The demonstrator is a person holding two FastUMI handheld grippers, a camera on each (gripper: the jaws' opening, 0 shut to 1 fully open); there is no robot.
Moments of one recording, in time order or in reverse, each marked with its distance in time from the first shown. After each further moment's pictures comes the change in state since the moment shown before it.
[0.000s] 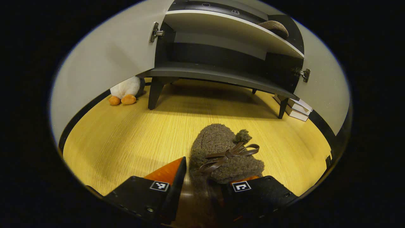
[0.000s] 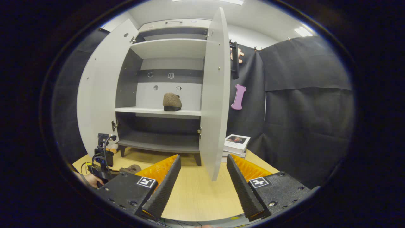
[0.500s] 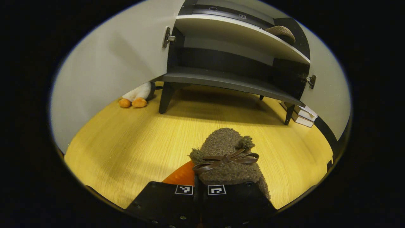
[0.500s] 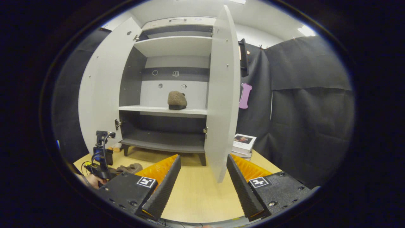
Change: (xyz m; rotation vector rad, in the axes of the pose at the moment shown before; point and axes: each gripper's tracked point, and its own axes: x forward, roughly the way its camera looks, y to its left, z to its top) left arm -0.026 0.022 0.016 -0.011 -0.054 0.118; right arm 0.013 0.020 0.002 -0.018 0.002 0.068
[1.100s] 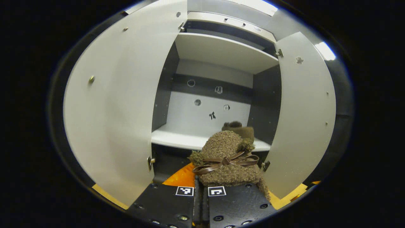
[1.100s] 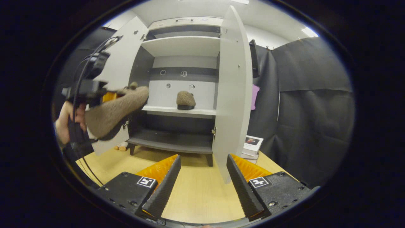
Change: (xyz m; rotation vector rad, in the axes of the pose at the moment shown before) left arm -0.128 -0.079 0.330 -0.005 -0.507 -0.143; right arm -0.002 0.015 0.002 -0.013 -0.013 0.050
